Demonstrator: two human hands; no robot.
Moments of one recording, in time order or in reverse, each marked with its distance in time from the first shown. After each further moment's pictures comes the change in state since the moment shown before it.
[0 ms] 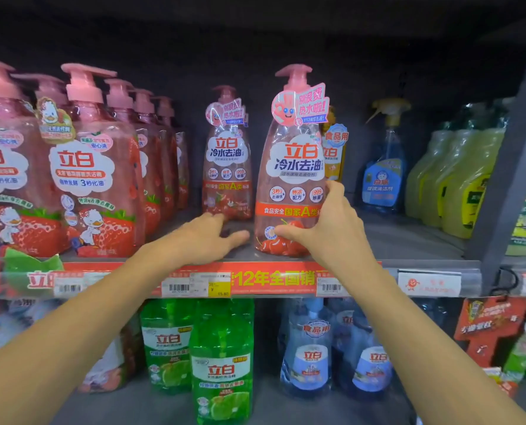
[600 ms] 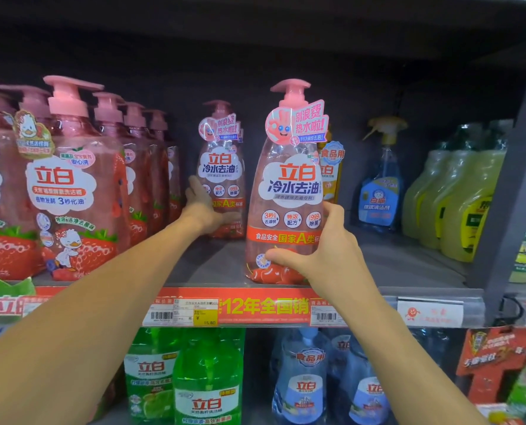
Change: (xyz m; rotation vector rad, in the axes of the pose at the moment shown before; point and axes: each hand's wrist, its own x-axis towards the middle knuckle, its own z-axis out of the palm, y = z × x) left_hand 0.098 0.002 -0.005 -0.520 0.351 -0.219; right_hand -0.003 0.007 -0.004 0.142 -0.066 0.001
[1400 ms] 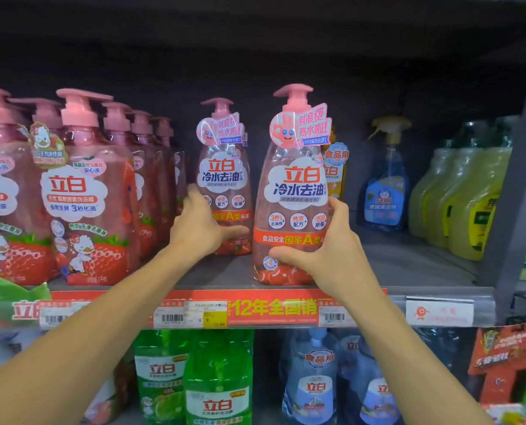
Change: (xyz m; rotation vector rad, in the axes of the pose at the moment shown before) left_hand -0.062 0.007 -0.024 0.118 0.122 0.077; right_hand 0.000 -0.004 0.001 0.114 -0.012 -0.015
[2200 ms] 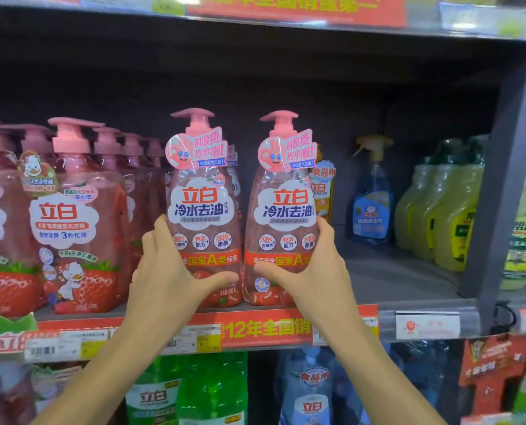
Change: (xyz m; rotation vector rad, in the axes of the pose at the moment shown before) left_hand -0.078 -0.010 -0.036 -0.006 0.138 0.135; right_hand -0.011 -0.006 0.015 0.010 0.115 0.004
